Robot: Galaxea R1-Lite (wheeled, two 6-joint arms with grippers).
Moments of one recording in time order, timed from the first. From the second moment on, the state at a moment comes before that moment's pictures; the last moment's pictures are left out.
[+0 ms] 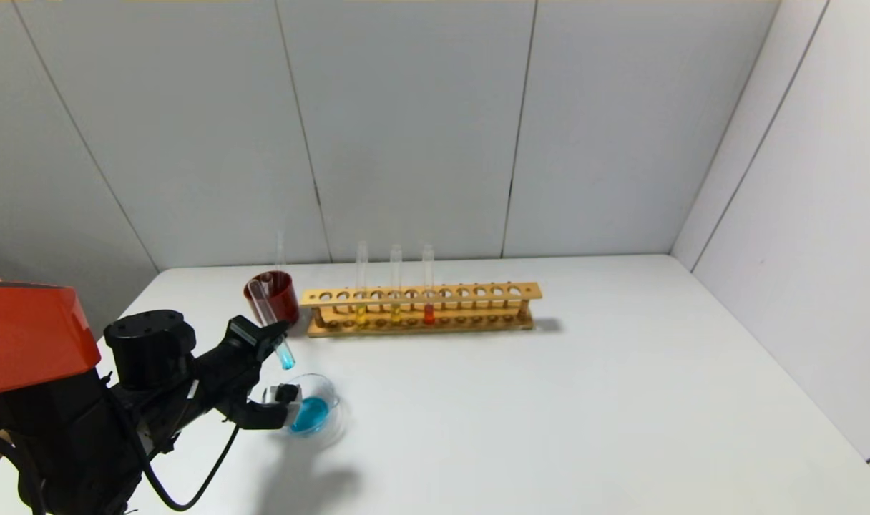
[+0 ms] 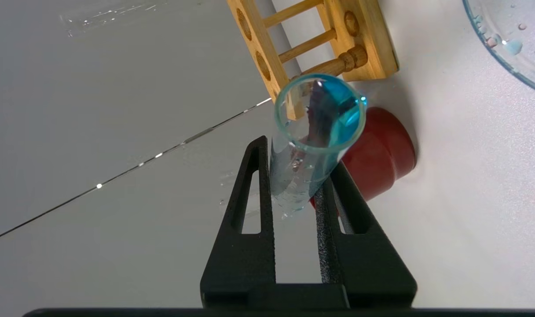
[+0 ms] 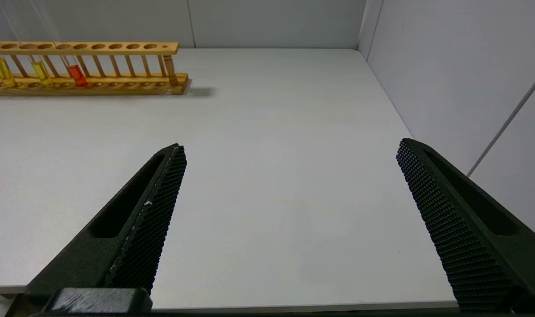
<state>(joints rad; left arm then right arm) -0.13 2.07 -0.32 -1.52 -0.23 1.95 0.00 0.00 0.00 0.00 0.00 0.00</state>
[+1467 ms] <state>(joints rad) -0.14 2.00 -0.30 -1.52 -0.21 2.05 0.00 0.00 0.00 0.00 0.00 0.00</state>
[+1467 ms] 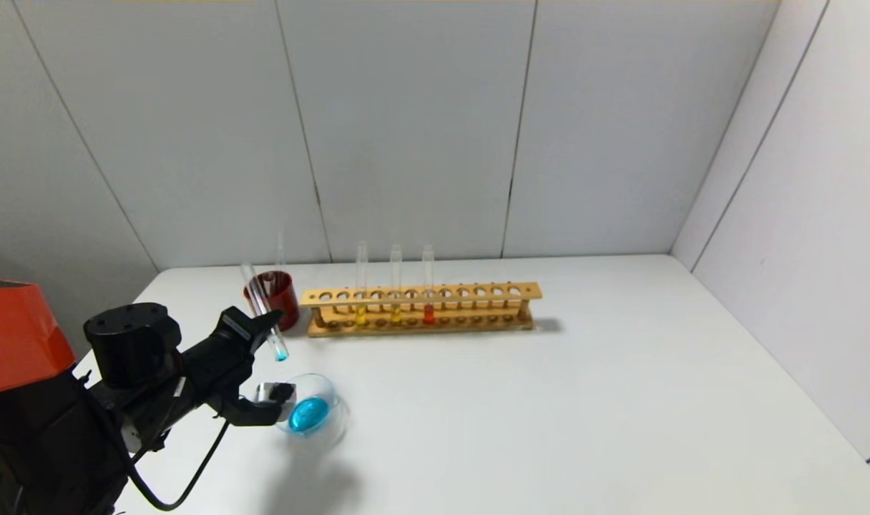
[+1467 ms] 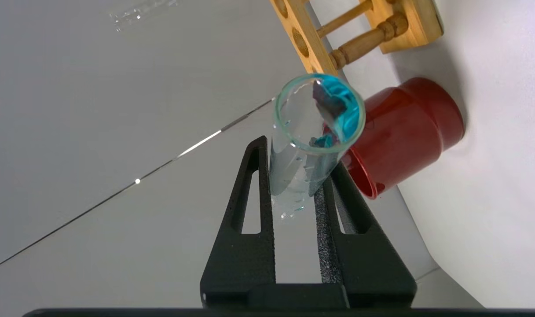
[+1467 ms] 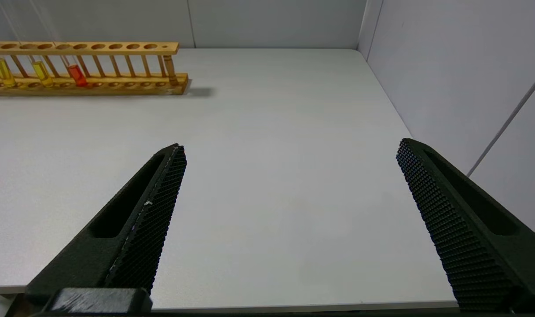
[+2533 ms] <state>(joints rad) -0.17 1.95 -0.27 -1.52 -0.14 2.12 0.00 0.00 0.00 0.00 0.00 0.00</state>
